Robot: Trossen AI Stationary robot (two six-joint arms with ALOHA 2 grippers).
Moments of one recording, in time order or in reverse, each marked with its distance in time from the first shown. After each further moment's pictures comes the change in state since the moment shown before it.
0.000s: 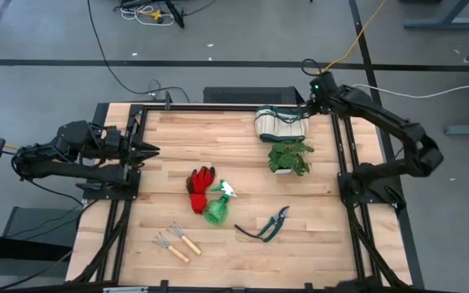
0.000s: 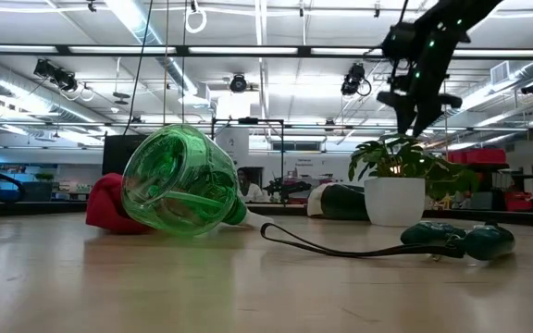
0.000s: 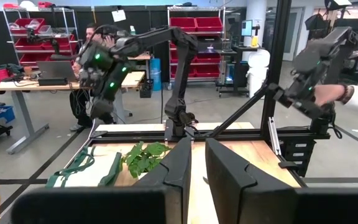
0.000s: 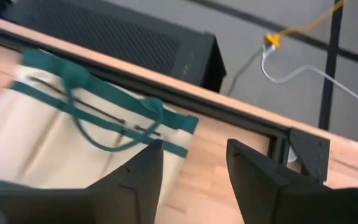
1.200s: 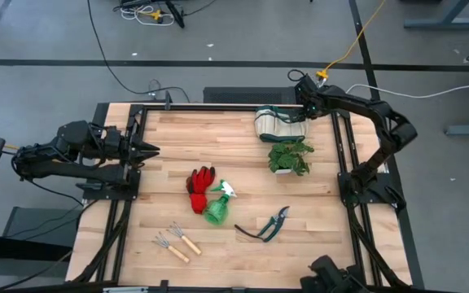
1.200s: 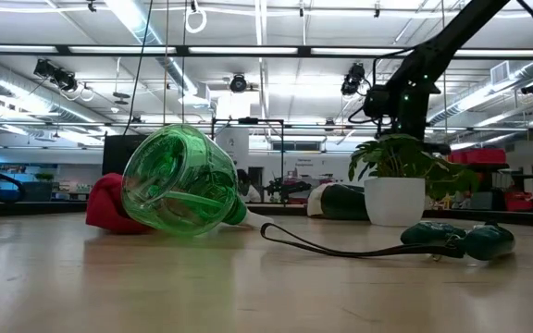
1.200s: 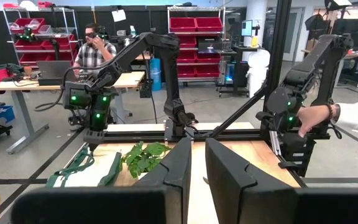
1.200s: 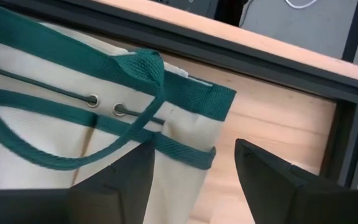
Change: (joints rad) left arm 0.000 0.000 0.000 0.000 0.000 -0.001; right arm -0.077 0.330 0.000 0.074 -0.112 0.063
